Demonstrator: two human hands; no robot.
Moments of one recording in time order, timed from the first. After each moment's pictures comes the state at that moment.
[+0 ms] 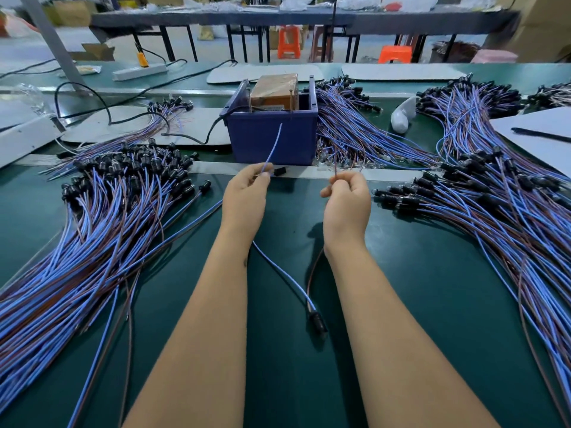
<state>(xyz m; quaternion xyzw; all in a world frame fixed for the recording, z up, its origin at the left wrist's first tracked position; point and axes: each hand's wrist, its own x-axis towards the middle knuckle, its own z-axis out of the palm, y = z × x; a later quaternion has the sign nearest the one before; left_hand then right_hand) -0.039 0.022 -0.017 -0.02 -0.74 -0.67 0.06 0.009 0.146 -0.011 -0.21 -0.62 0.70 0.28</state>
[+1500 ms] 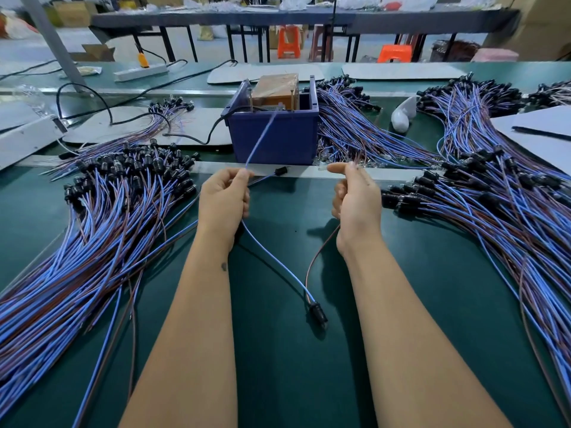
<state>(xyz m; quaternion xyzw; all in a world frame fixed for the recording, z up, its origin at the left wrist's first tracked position) -0.032 -0.006 -0.012 0.00 -0.70 -0.71 0.07 0.012 0.161 -0.006 -0.15 -0.58 0.77 0.22</state>
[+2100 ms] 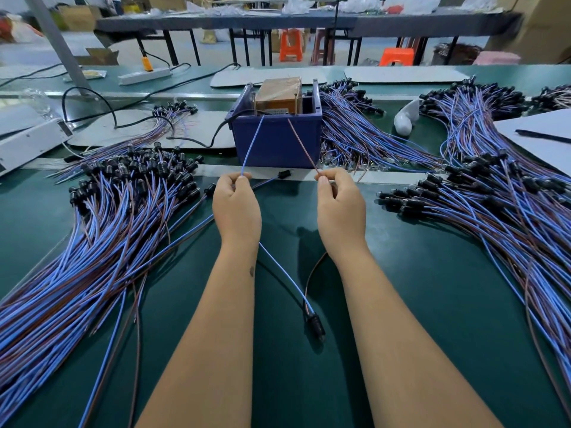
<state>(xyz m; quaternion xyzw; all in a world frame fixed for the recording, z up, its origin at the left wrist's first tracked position) -0.025 0.019 -0.010 0.10 -0.70 -0.69 0.15 0.010 0.144 -0.015 -0.11 -0.79 0.55 0.27</state>
